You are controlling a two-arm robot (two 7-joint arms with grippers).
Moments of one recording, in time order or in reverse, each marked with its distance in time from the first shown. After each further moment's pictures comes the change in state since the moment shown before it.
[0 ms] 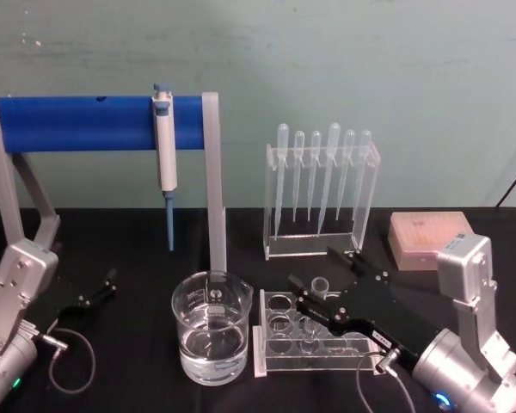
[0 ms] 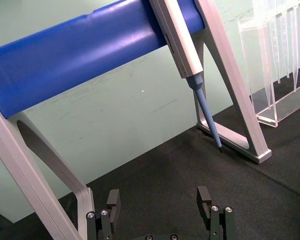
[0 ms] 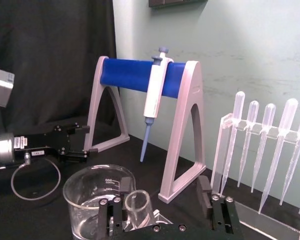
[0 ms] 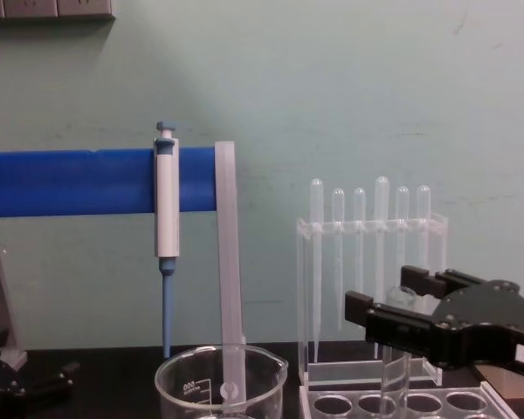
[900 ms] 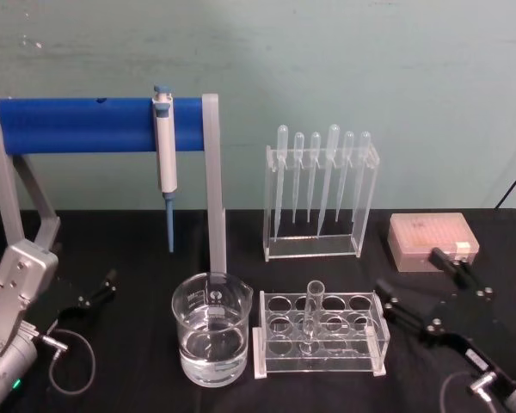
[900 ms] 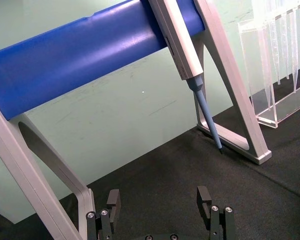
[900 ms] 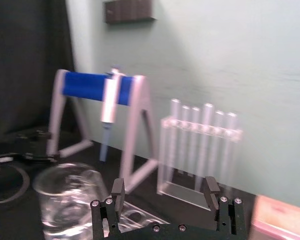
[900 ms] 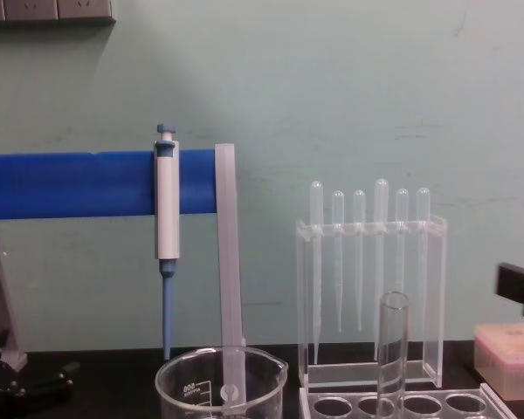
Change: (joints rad) left arm 0.000 0.000 0.000 0.000 0.000 0.000 0.000; right arm -0.273 0.077 0.213 -0.229 0.035 -0.020 -0.098
